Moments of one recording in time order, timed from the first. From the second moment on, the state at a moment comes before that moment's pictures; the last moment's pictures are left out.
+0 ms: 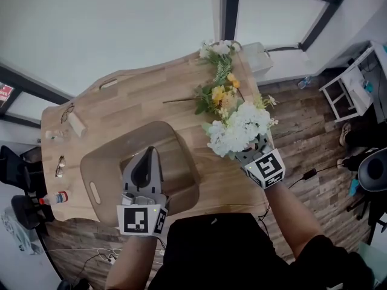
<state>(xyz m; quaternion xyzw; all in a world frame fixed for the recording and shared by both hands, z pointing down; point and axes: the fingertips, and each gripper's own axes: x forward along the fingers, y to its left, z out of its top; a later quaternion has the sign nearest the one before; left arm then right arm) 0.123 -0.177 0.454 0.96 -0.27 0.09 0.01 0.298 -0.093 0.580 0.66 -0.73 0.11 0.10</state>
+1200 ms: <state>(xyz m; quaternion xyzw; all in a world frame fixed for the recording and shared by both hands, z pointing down) 0.085 -0.165 0.416 0.97 -0.25 0.06 0.00 0.290 -0.043 0.569 0.72 -0.68 0.14 0.09</state>
